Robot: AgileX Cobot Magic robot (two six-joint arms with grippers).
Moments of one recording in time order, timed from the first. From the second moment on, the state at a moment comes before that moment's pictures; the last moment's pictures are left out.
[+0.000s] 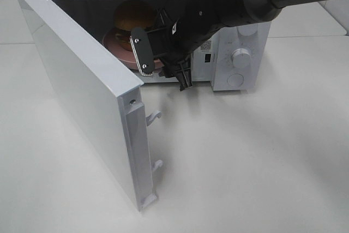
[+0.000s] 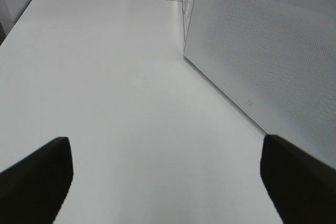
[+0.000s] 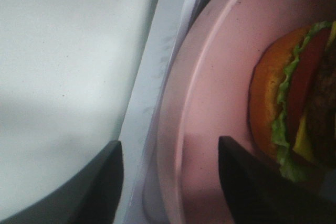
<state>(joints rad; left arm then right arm) 0.06 -0.01 -0.52 -0.12 1.07 0.00 0.58 2.20 -1.57 -0.04 0.26 -1.43</state>
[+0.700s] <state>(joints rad) 0.06 -0.01 -0.52 -0.12 1.07 0.00 0.58 1.93 -1.18 -0.05 0.08 -1.41</state>
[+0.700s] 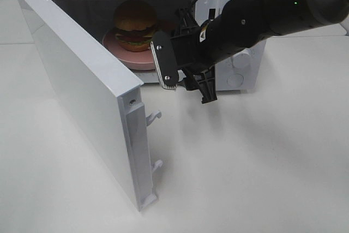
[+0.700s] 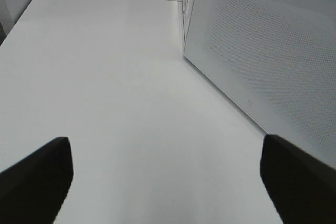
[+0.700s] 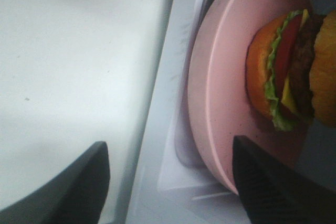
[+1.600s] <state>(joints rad) 0.06 -0.01 -0.52 -0.12 1.07 0.00 0.58 1.44 -0.77 -0.06 0.11 -0.69</state>
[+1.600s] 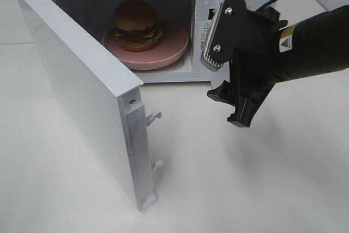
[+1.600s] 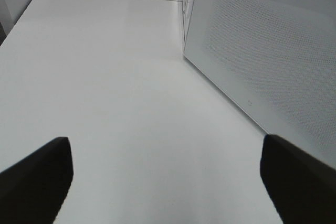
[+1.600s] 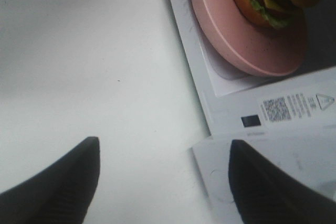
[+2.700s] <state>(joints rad) 0.06 -0.01 -0.52 -0.12 1.07 0.00 0.58 0.62 -0.74 -0.14 1.09 0.03</state>
